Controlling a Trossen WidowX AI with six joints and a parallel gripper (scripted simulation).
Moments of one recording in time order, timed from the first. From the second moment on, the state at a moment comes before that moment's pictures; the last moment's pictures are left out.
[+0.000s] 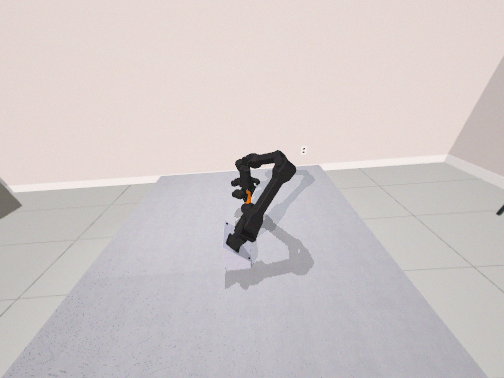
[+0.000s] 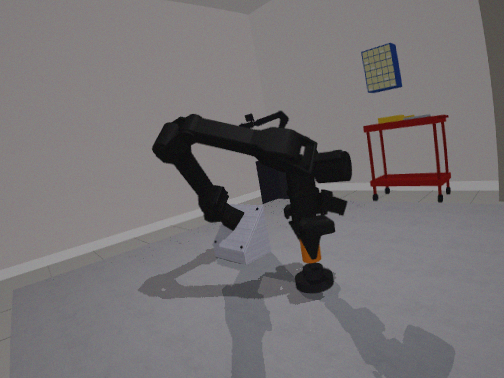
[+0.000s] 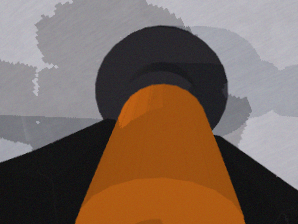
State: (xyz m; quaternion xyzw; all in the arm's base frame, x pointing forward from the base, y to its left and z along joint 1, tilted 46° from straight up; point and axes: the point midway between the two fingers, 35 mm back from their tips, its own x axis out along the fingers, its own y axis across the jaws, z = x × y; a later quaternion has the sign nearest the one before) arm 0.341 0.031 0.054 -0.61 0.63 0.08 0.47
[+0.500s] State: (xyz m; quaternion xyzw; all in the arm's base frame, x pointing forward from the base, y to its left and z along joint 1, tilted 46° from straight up) arm 0.338 0.031 0.055 -0.62 0.63 0.09 0.46
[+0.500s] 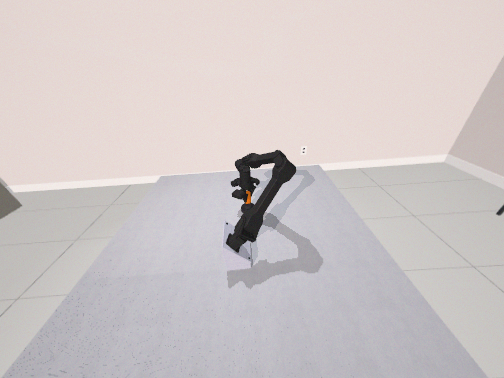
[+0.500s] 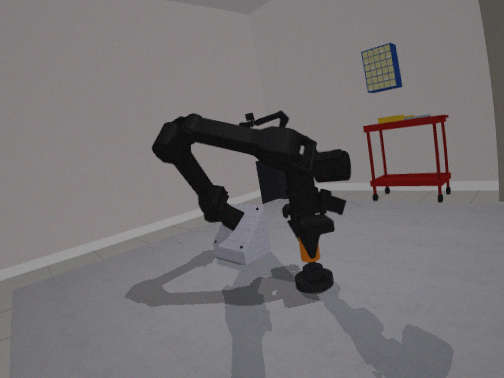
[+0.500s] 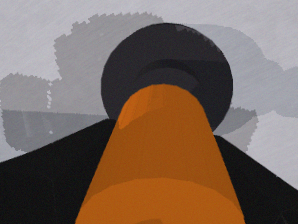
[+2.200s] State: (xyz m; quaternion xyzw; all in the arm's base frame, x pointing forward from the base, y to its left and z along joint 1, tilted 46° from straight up) arm 0.340 0.031 0.054 -0.70 0.60 0.21 0.33
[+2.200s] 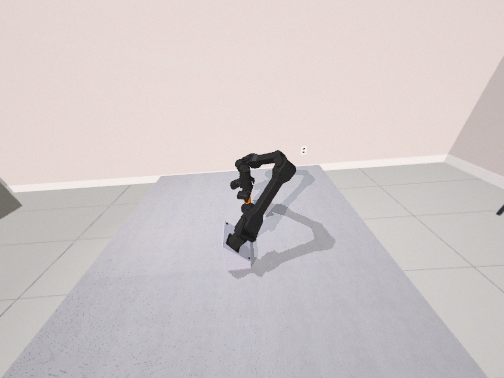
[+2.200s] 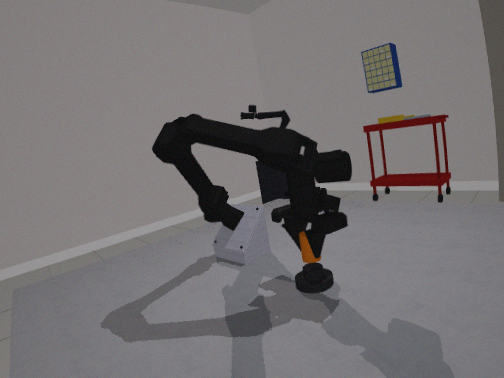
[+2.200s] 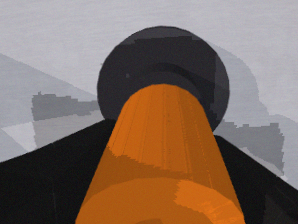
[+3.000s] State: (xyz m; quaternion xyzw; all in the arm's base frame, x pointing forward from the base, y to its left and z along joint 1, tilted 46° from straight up) arm 0.339 0.032 0.056 -0.73 0.58 0.27 0.26
